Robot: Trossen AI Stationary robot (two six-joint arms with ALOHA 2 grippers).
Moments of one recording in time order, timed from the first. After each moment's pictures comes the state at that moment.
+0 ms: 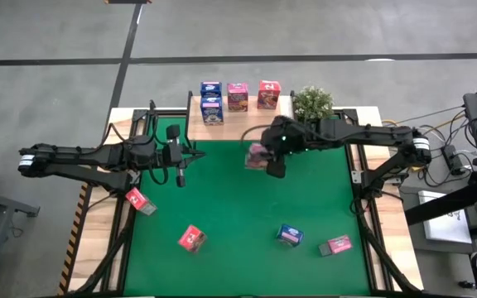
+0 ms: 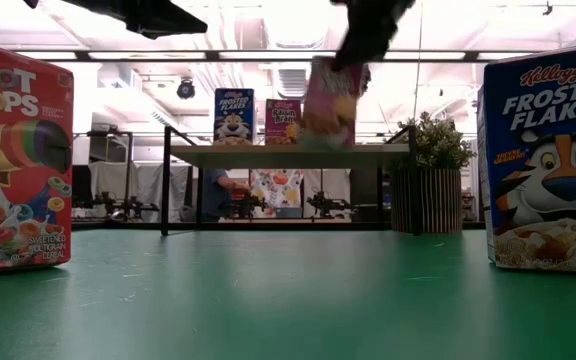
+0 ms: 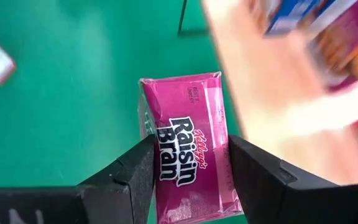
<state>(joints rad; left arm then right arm) 0.02 0.84 0.71 -0.08 -0.23 0.33 -0.13 1.50 1.48 -0.79 0.10 -0.04</state>
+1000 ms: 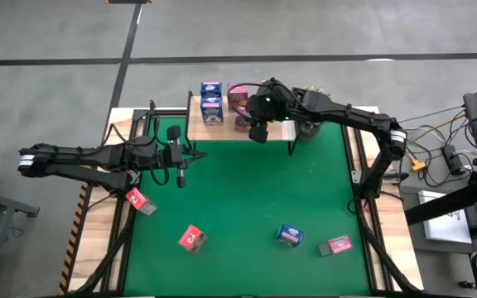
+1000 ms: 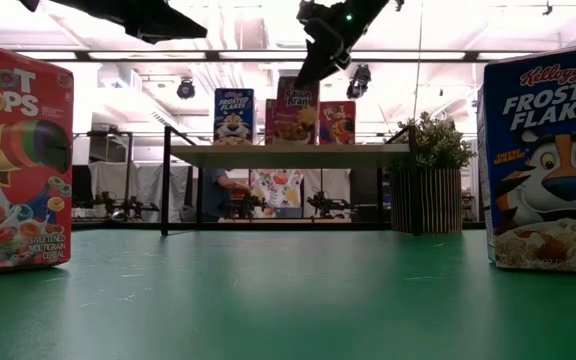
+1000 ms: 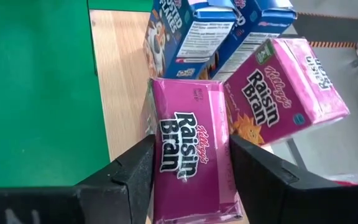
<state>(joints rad) 0.02 0.84 0.69 -0.07 -0.23 0.31 -0.36 1.72 1.72 -0.70 0.11 -0.29</state>
